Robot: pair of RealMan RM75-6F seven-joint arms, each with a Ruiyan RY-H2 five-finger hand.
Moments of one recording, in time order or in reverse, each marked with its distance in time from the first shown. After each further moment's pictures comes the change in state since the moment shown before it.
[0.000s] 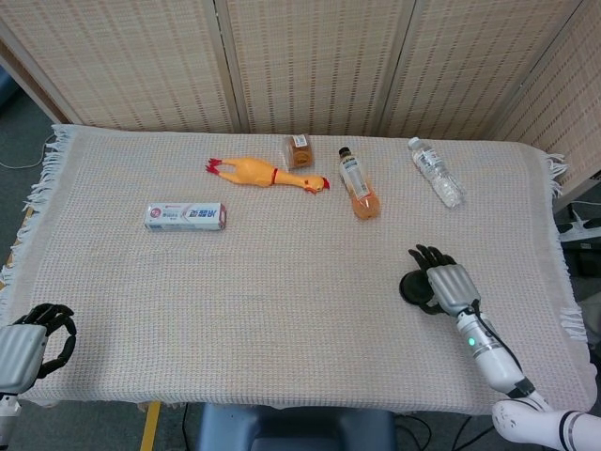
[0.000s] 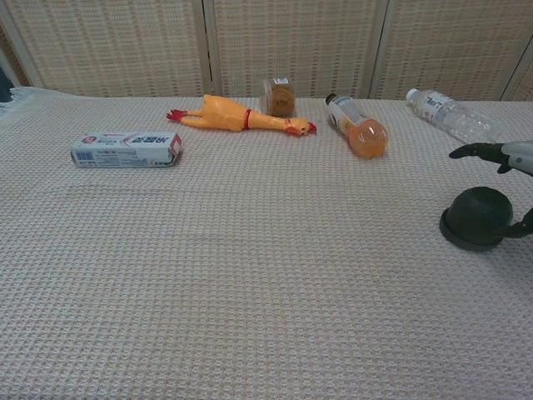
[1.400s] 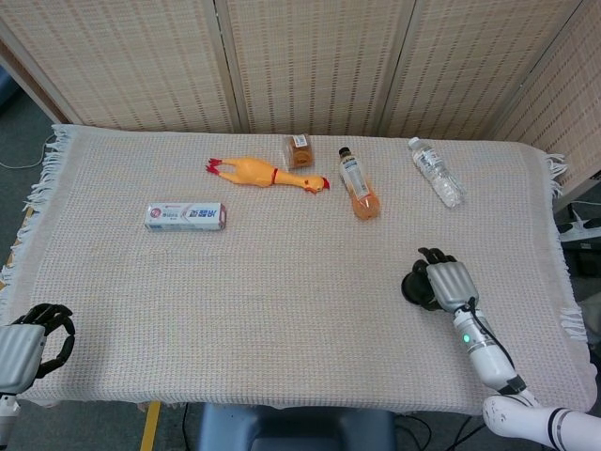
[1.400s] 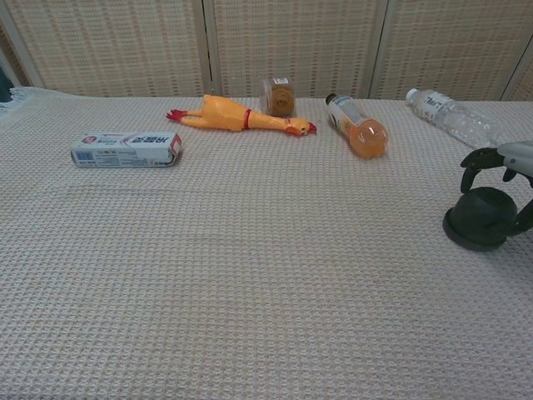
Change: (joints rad) left arm 0.001 0.004 -0.001 -0.001 -0.004 -0.001 -0.004; right arm 0.000 -0.047 0.026 0.030 0.060 0.015 -0.097
